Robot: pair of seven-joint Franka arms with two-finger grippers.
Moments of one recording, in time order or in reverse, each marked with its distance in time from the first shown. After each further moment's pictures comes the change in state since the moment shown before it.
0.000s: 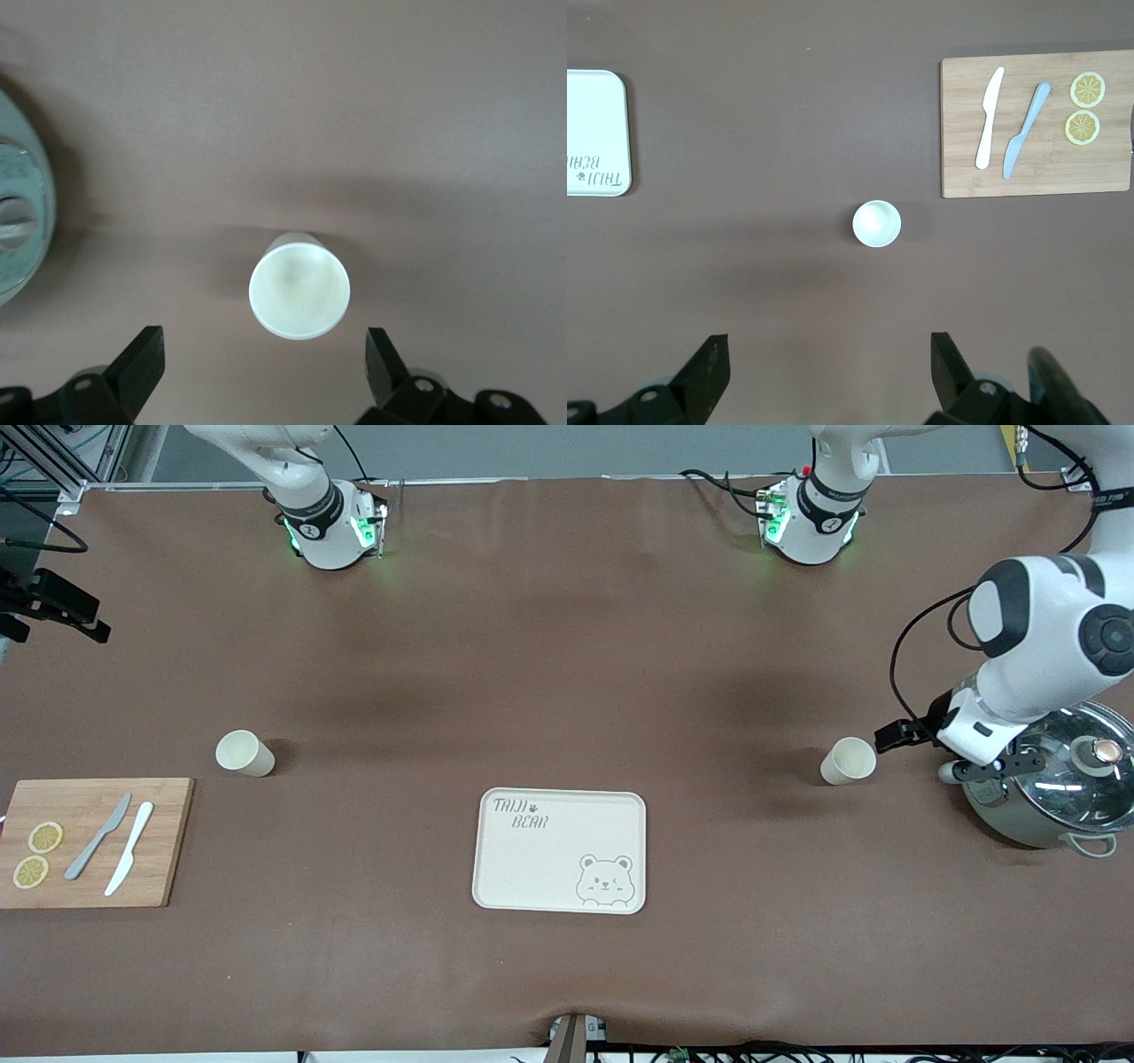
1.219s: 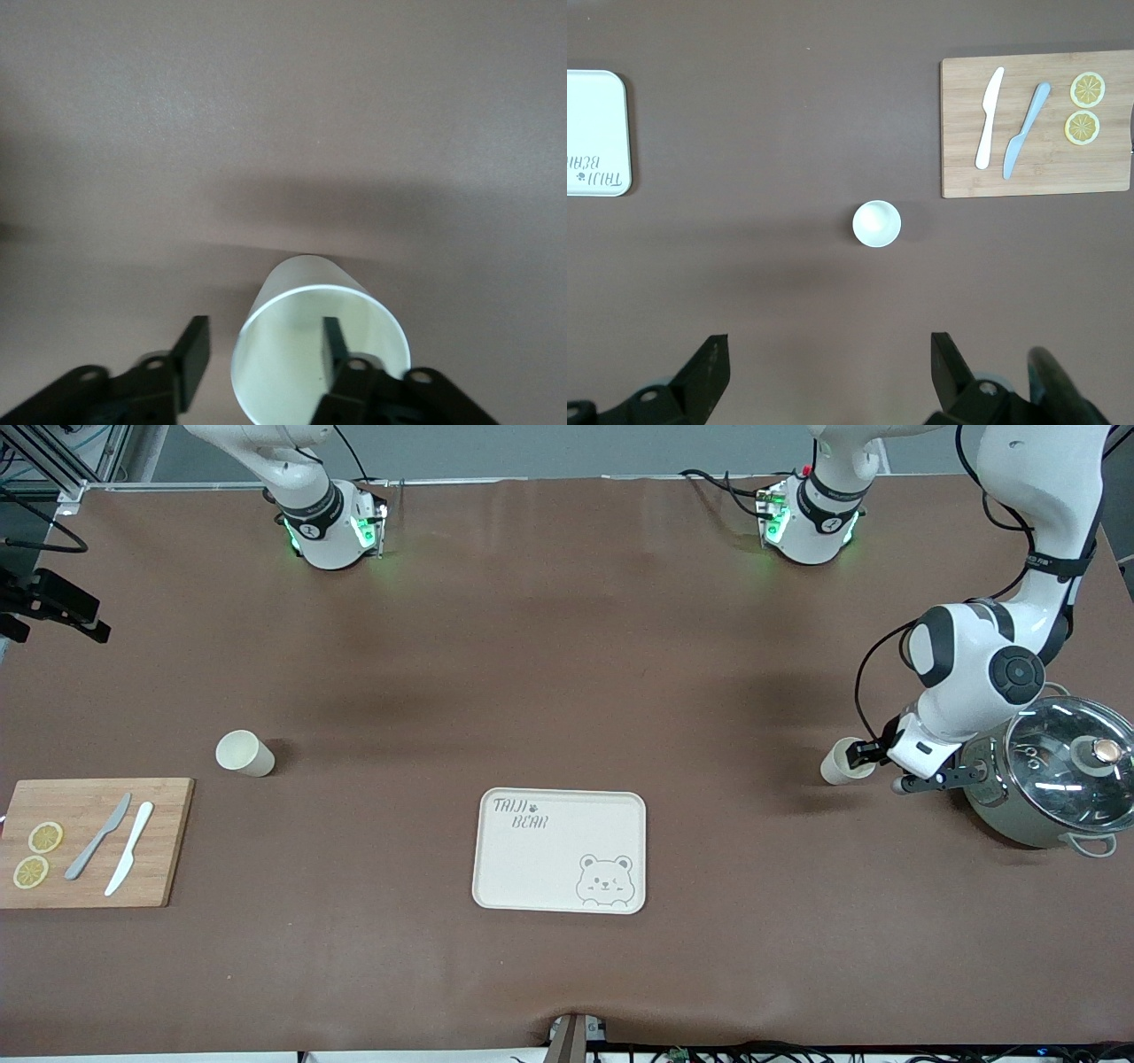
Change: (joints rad) left arm 0.003 0.135 0.000 -0.124 0.000 0.269 0.000; right arm 0.000 0.000 0.000 0.000 0.000 0.000 0.000
